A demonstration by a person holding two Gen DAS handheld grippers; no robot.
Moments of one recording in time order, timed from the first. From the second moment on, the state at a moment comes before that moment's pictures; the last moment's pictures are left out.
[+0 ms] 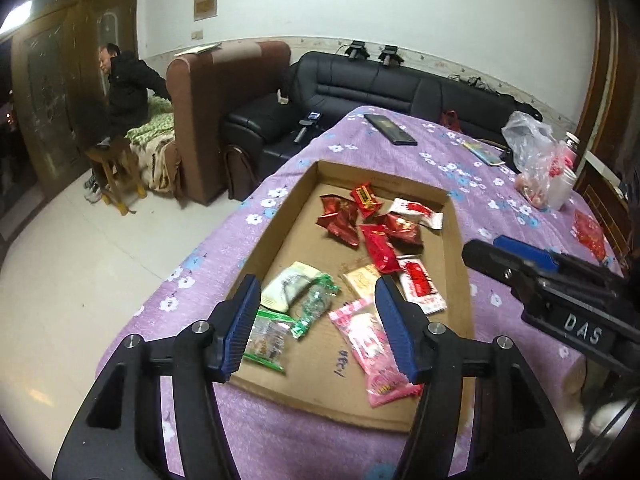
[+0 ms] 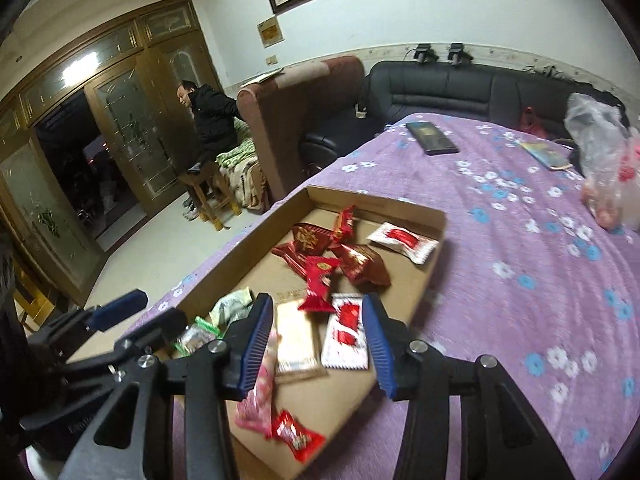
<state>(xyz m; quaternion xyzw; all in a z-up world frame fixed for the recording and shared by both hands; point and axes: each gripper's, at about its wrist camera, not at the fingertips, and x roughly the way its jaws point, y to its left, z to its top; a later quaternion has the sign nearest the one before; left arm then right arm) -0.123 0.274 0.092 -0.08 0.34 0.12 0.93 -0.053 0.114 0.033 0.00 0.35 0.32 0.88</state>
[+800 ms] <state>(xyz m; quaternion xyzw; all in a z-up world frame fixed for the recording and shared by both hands) -0.159 0.204 0.106 -0.04 0.35 0.10 0.93 -0.125 0.025 0.023 0.05 0.33 0.26 0.90</state>
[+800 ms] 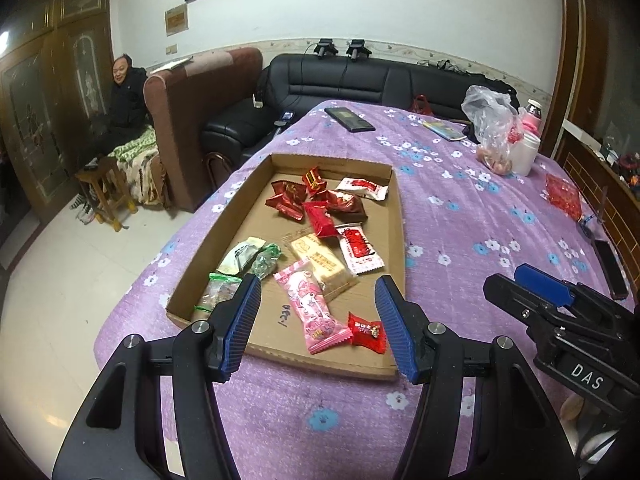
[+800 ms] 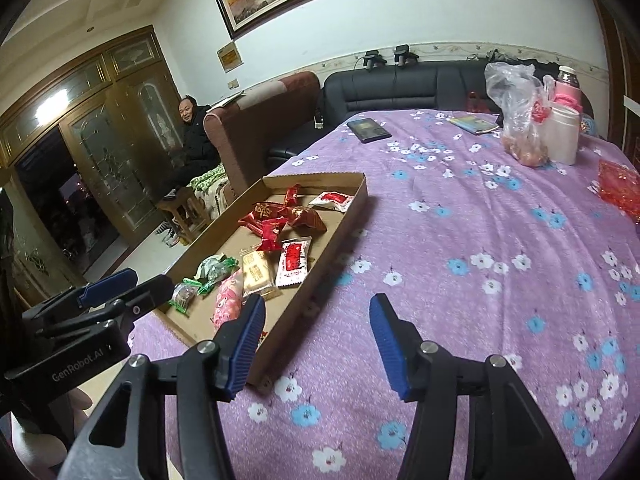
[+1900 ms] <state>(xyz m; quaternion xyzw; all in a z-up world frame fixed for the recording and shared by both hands) -0.172 0.215 0.081 -0.07 0.34 0.15 0.93 -0.154 0.071 -0.001 -0.05 0.33 0.27 0.90</state>
